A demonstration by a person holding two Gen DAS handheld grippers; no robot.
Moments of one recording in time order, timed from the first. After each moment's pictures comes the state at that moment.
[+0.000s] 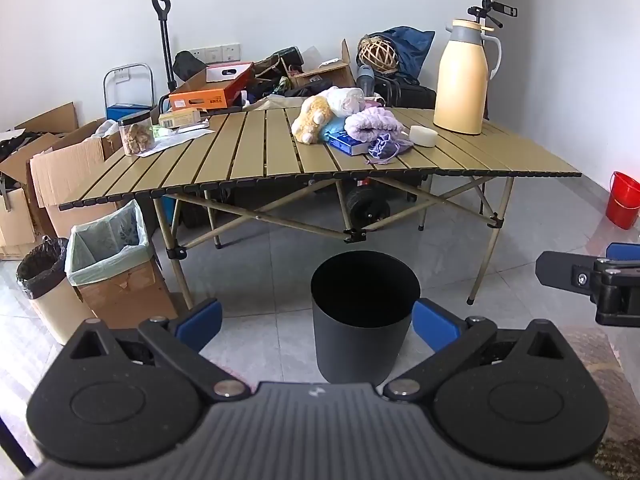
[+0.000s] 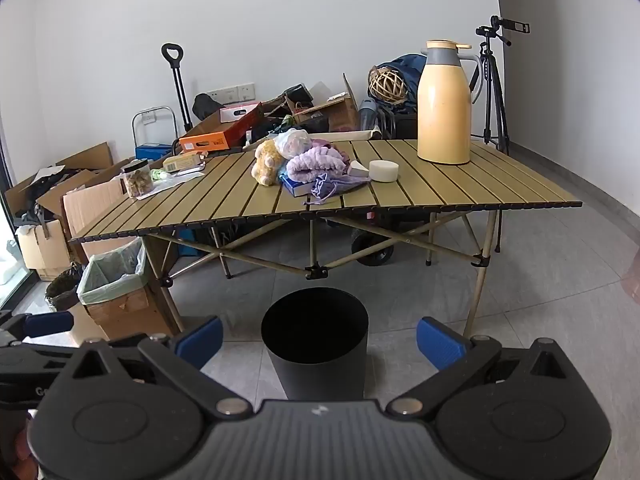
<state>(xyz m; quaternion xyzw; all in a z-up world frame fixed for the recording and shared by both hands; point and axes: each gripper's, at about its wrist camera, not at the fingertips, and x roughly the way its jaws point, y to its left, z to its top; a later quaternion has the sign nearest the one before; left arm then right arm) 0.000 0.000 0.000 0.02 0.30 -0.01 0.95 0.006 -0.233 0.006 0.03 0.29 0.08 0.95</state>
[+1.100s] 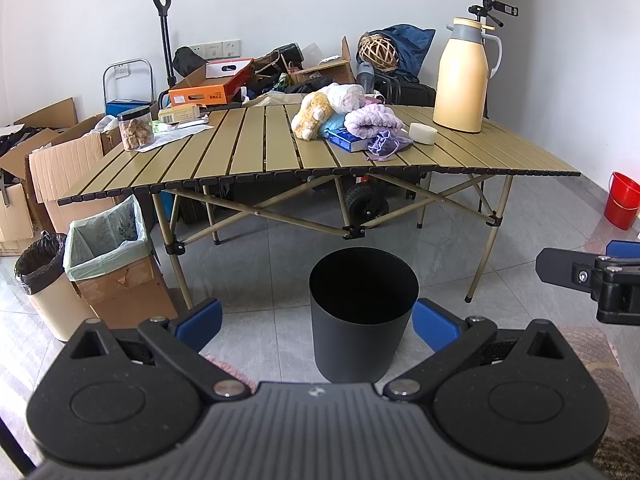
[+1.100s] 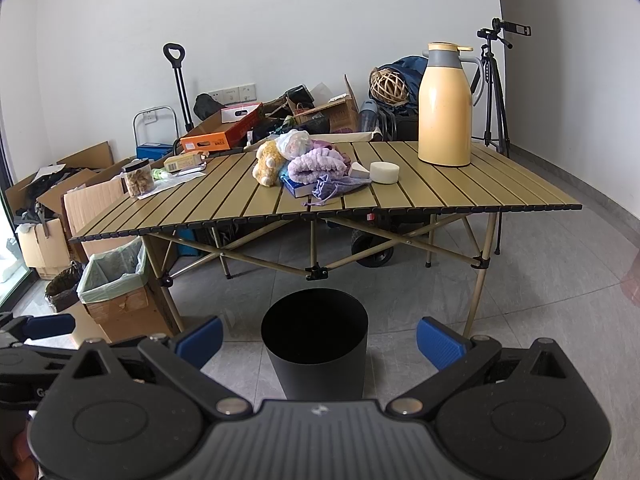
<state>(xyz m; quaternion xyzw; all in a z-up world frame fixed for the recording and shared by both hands) 0.002 0.002 -0.001 0.01 0.31 -0.01 0.95 0.005 -0.231 0.008 0.03 0.29 0.08 0.95</state>
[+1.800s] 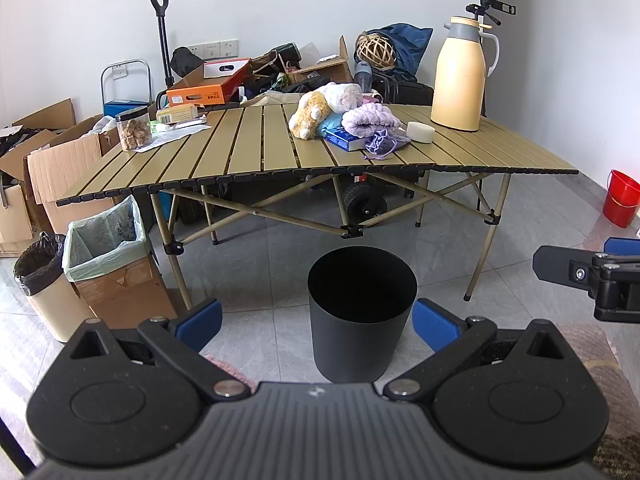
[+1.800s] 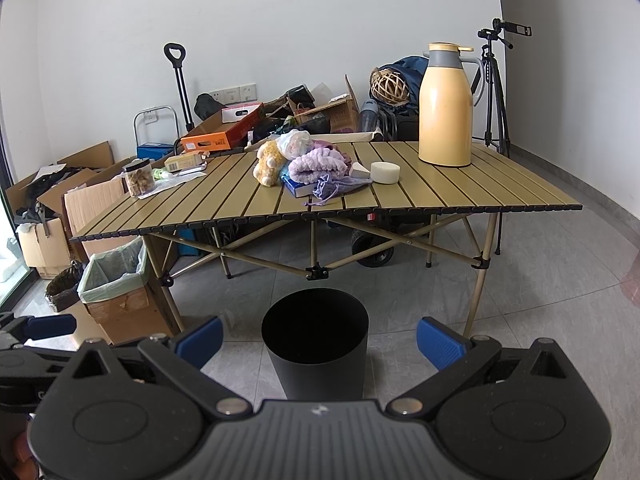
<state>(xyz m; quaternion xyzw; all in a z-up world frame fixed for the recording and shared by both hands) 0.001 0.003 -0.002 0.01 0.31 -0.01 0.95 0.004 -0.230 0.008 0.03 0.29 0.08 0.95</state>
